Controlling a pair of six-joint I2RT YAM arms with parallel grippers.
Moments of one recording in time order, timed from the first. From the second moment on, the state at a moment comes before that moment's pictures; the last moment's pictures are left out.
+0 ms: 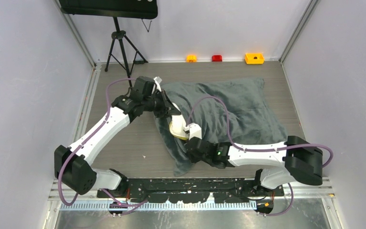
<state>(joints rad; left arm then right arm) -0.53 1.34 1.19 -0.59 0.37 -0.90 1.23 1.40 0.73 -0.14 0.31 0.64</state>
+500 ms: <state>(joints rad) -0.41 1.29 1.19 -0.49 0.55 -1.00 1.01 1.04 0.67 -0.42 0.57 0.86</state>
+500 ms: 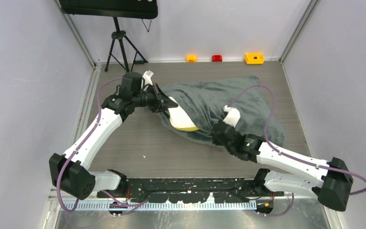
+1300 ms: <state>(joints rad) -0.36 1.17 1.08 -0.52 0.58 -0.89 0.74 0.87 0.96 -0.63 -0.12 0.54</state>
